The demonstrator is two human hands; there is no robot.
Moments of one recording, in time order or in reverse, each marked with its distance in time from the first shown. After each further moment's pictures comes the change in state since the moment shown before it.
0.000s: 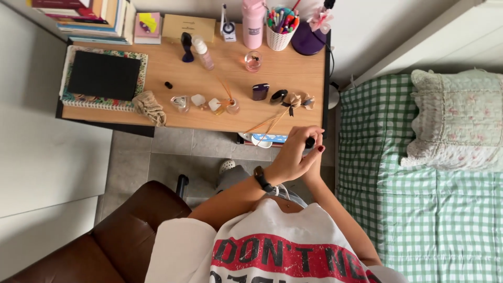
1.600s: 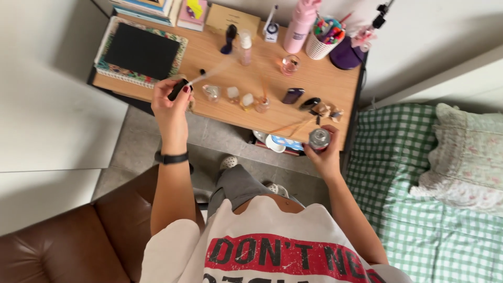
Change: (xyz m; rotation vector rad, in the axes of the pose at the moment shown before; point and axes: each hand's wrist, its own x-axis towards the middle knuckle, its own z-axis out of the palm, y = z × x) left_hand -0.036 0.019 -0.271 -0.164 0.903 -0.274; right_hand 0.022 0.005 0.038 -0.357 0.004 0.031
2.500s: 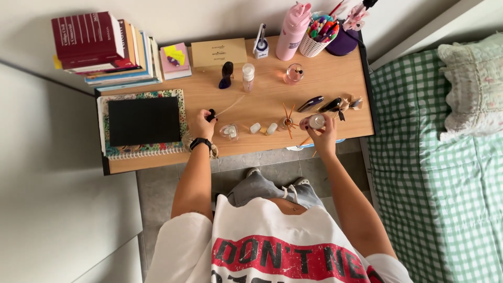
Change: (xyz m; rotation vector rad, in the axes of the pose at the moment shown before) left_hand 0.205 -0.297 -0.077 1.132 -0.550 -0.175; right_hand 0.072 0.080 0.148 -0.185 0.430 0.194
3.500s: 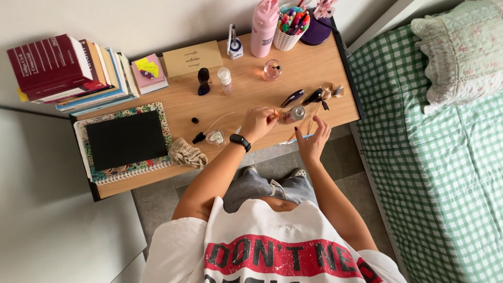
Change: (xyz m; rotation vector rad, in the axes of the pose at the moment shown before) left_hand -0.063 0.175 0.078 -0.032 -0.208 1.003; right_hand -0.031 0.002 0.006 -0.359 0.377 -0.247
